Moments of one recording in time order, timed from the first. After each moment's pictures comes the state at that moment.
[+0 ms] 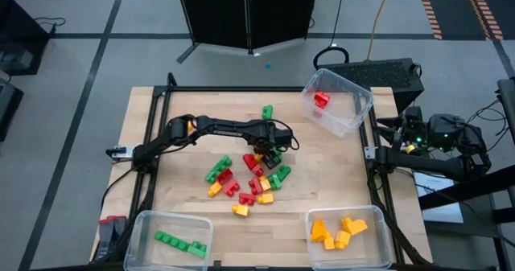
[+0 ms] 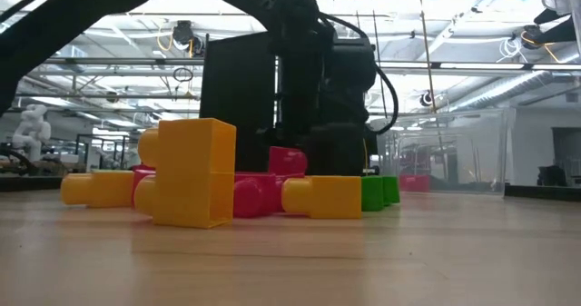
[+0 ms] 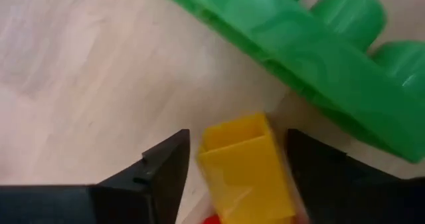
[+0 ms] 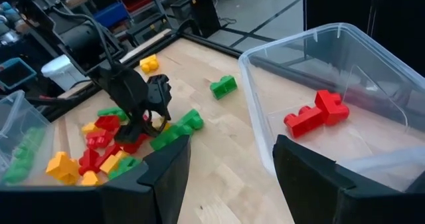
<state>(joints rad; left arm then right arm) 0.10 2.33 1.90 -1.05 -0.10 -0.50 -0.19 0.08 0.87 -1.19 0.29 0.51</state>
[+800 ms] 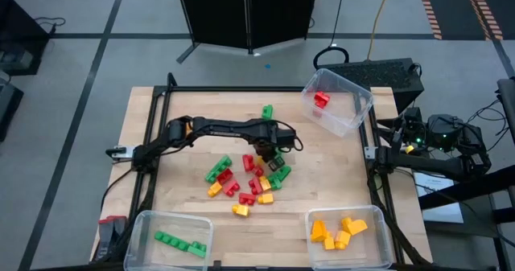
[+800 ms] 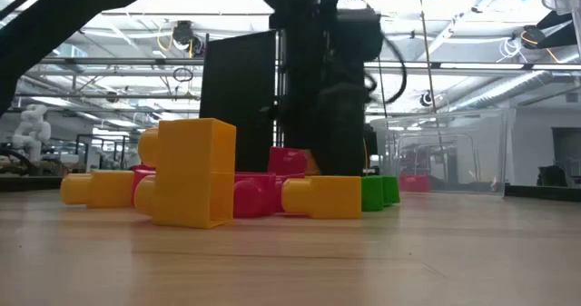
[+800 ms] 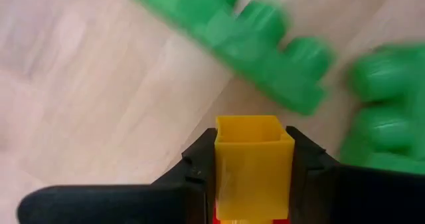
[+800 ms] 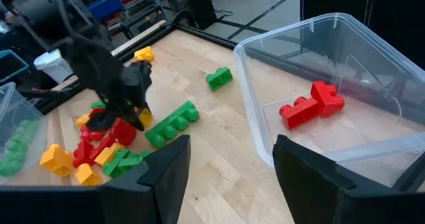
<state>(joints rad) 0.06 2.31 2.03 -1.15 -0.05 -0.54 -0.19 0.08 0.87 -1.22 0.29 0.52</state>
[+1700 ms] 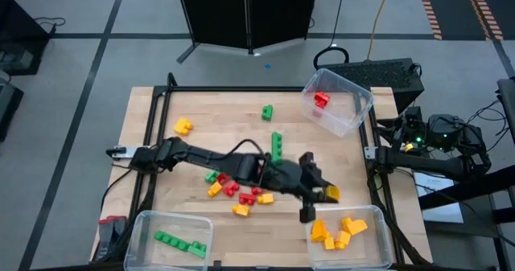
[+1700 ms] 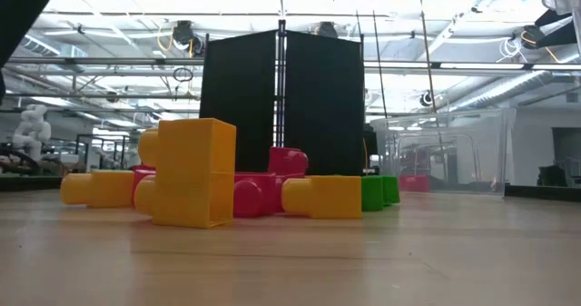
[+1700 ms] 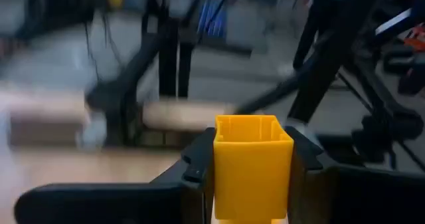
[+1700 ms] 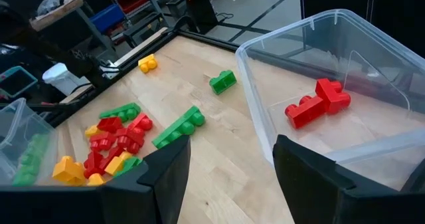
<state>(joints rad) -0.28 2.26 2.36 -0.35 -0.14 -0.16 -0.19 0.08 0.87 -1.20 0.29 0.58</state>
